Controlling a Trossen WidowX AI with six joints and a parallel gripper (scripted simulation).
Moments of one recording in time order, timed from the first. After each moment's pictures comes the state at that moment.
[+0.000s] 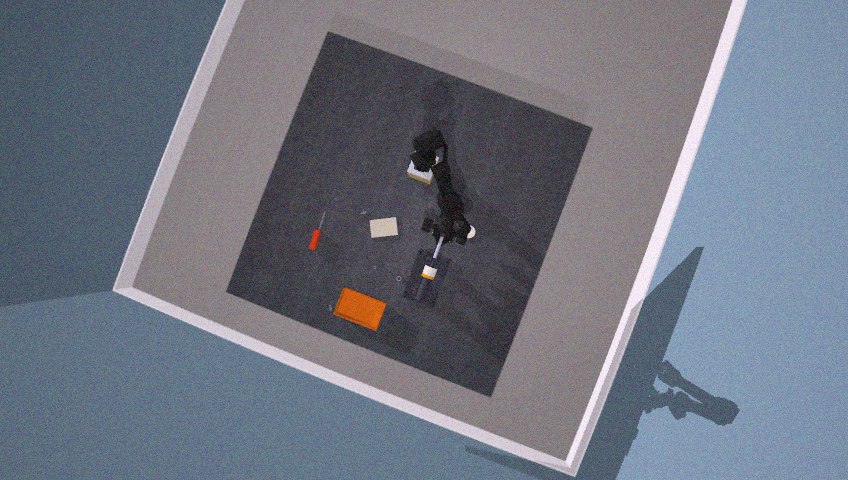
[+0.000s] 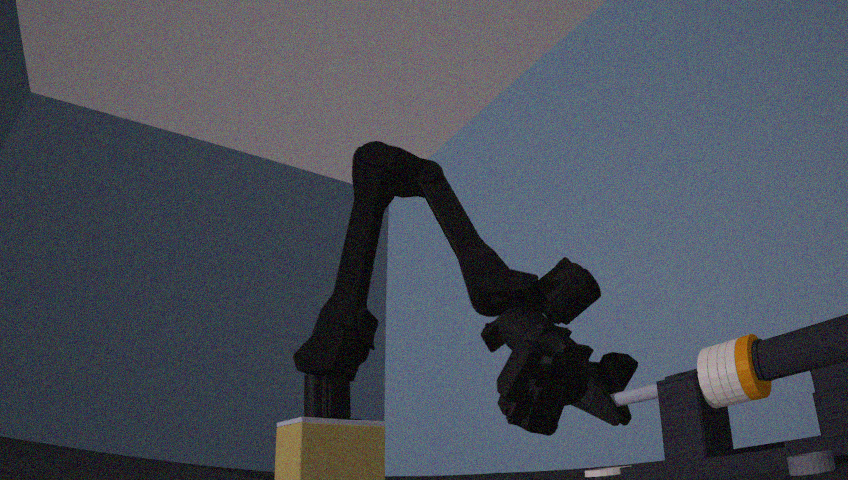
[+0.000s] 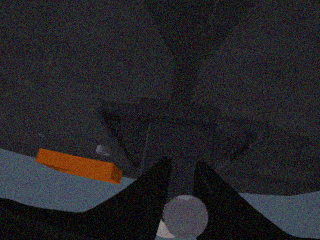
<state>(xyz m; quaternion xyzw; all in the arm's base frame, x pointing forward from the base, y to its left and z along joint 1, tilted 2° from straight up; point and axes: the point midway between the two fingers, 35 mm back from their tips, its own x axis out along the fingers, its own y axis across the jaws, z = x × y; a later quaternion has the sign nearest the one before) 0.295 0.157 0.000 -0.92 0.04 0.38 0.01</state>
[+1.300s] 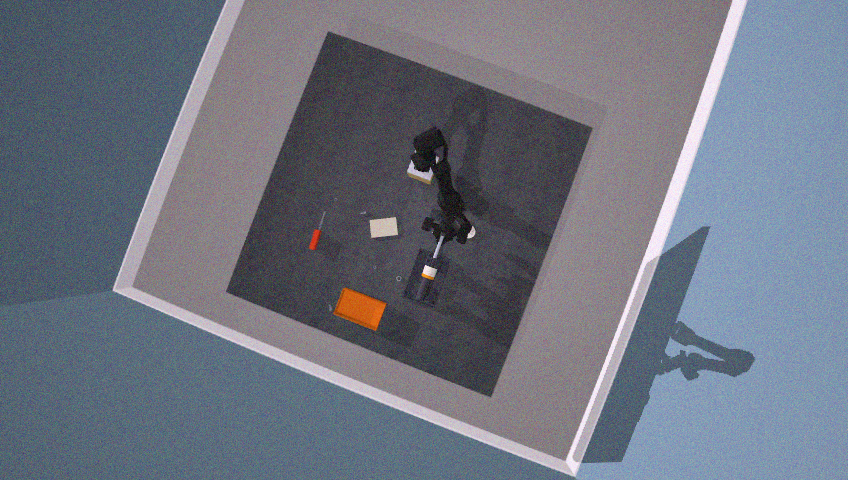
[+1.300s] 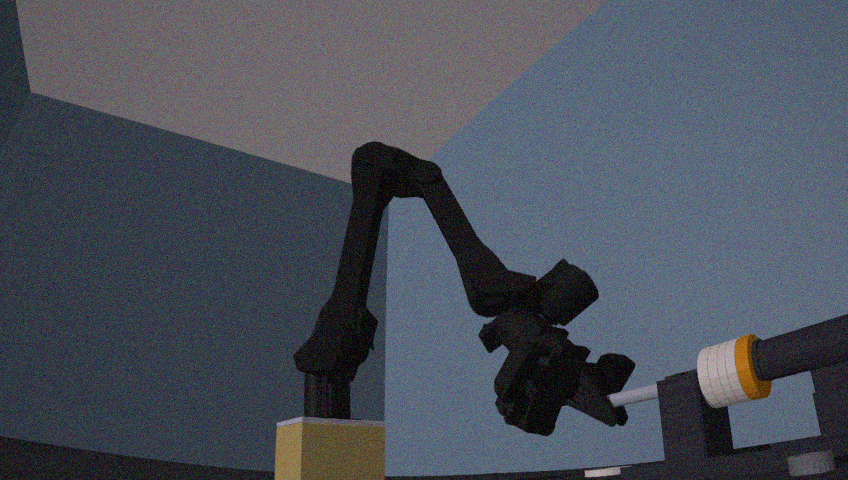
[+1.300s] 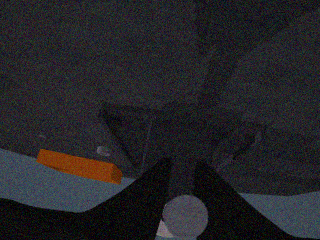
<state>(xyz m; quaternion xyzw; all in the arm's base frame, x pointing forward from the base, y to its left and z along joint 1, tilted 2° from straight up) 0.291 0.158 -0.001 -0.92 0.04 0.38 0.01</state>
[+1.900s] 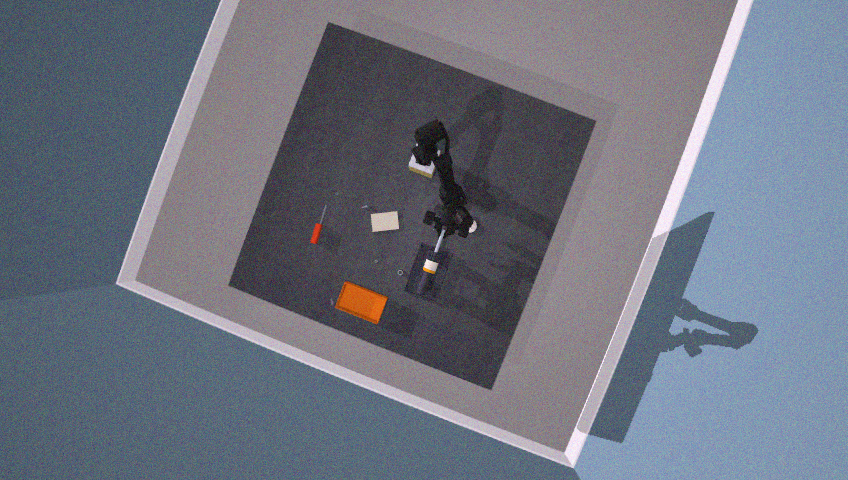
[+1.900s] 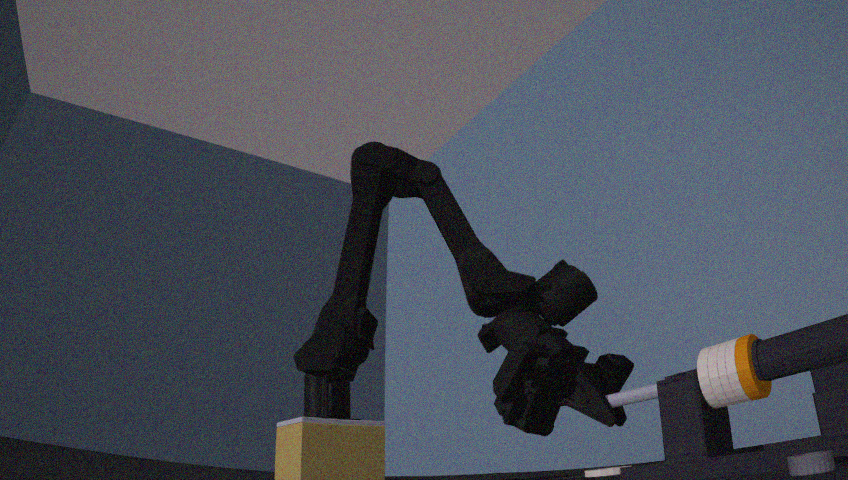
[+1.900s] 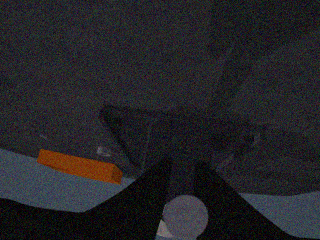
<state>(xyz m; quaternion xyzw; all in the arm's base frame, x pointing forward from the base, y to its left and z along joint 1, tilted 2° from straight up) 0.289 0.158 -0.001 -0.92 0.04 0.38 0.01</state>
